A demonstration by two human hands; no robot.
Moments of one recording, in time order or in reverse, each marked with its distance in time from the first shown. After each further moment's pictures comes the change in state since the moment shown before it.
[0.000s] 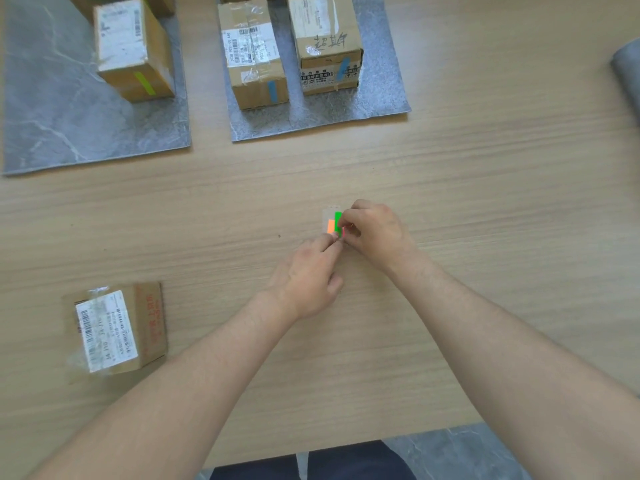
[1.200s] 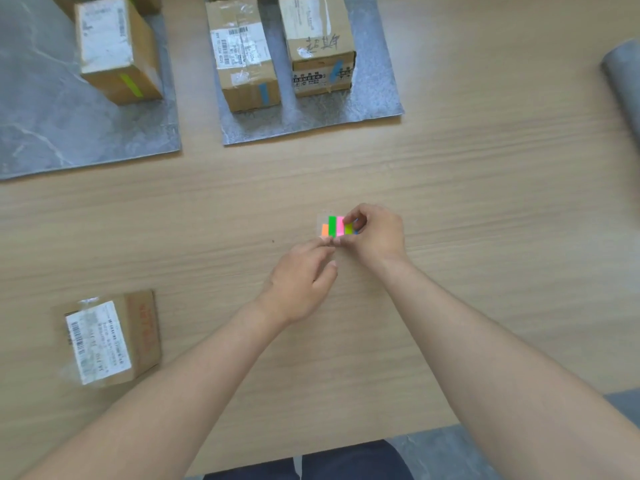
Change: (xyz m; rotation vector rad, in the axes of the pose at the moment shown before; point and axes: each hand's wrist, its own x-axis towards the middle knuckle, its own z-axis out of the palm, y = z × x) left_hand 0.003 -0.004 -0.005 -0.324 0.087 -0.026; right_hand 0.006 0.000 0.006 0.269 0.039 0.552
